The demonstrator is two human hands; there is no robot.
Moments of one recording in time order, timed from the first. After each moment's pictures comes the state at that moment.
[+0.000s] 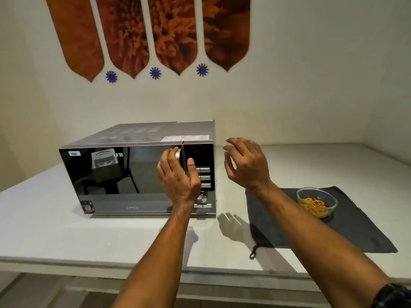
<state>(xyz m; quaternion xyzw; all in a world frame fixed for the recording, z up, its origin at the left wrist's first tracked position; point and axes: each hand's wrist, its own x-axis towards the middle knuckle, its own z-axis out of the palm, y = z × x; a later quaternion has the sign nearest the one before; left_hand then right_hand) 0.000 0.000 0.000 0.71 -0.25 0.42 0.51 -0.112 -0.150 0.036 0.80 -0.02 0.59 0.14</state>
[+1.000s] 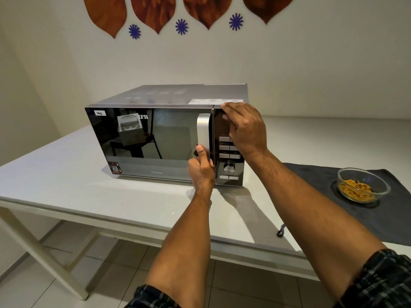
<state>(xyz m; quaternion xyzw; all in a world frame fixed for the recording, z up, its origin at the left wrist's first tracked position) 0.032 0.003 -0.070 0.64 -0.13 0.07 0.75 -0.029 -0.099 0.035 0.80 -0.01 0.60 0.00</state>
